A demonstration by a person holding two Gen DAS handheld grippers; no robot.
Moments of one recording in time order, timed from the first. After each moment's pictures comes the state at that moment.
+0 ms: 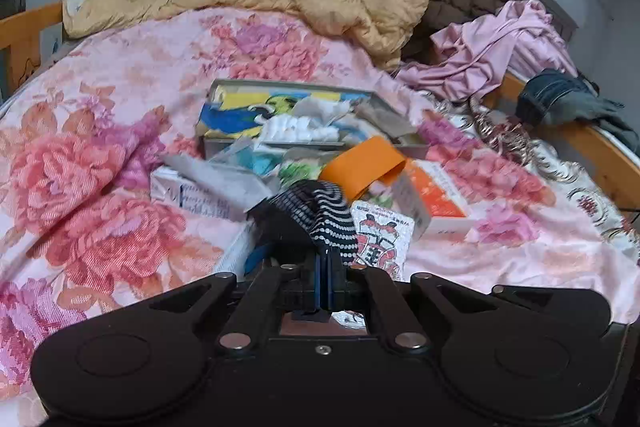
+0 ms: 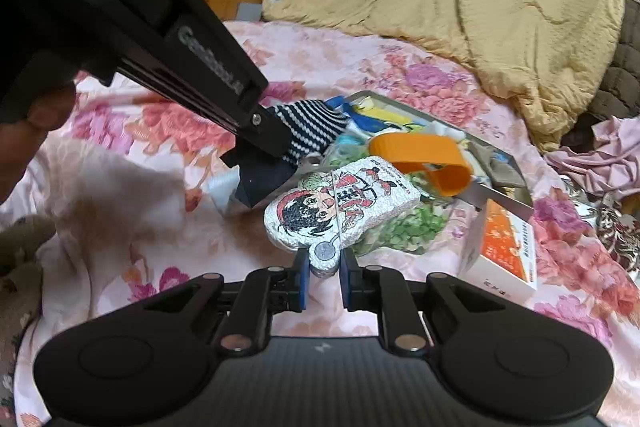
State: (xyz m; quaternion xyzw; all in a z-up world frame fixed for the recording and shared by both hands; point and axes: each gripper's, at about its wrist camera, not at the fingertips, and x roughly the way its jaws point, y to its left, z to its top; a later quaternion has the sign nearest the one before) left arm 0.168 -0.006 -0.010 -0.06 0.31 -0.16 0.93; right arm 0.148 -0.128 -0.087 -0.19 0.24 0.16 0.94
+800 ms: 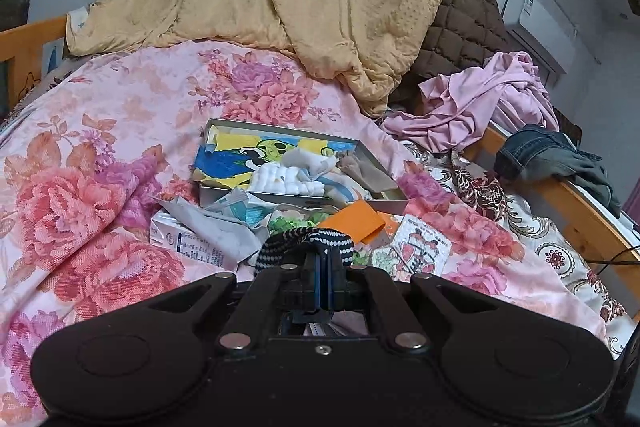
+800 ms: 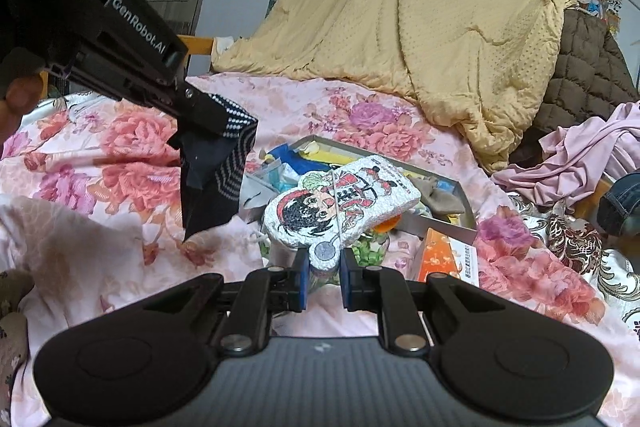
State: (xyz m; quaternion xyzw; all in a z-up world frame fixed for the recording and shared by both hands) left arm 0.166 0.018 0.029 -0.11 0.27 -0.18 0.94; right arm 0.134 -0.151 -0.062 -0.16 0.17 0.11 0.97
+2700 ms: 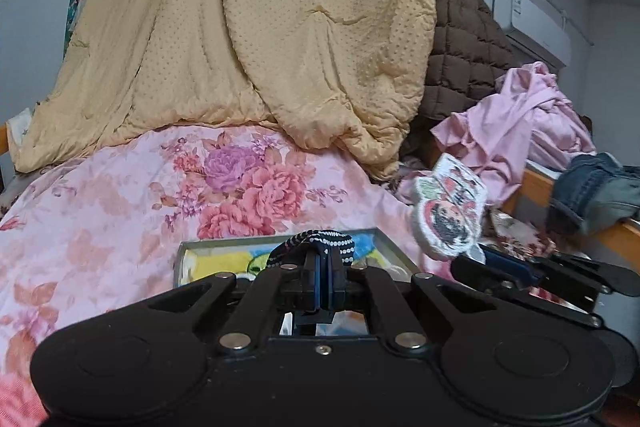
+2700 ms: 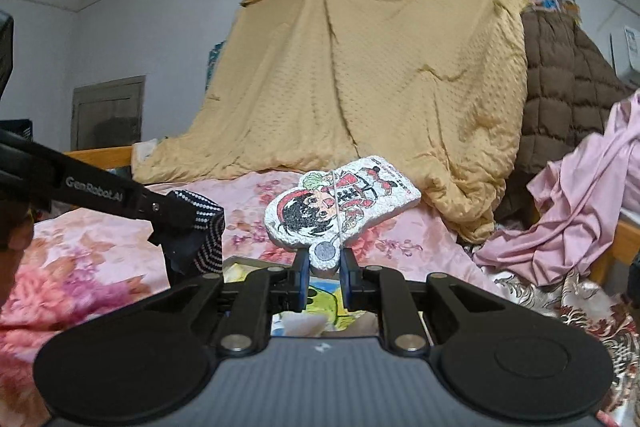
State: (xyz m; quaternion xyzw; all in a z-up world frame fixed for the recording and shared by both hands) left arm 0.356 -0.050 0.067 -0.03 0.19 -0.17 0.97; right arm 0.339 -0.238 0.004 -0.04 0.07 0.10 0.99
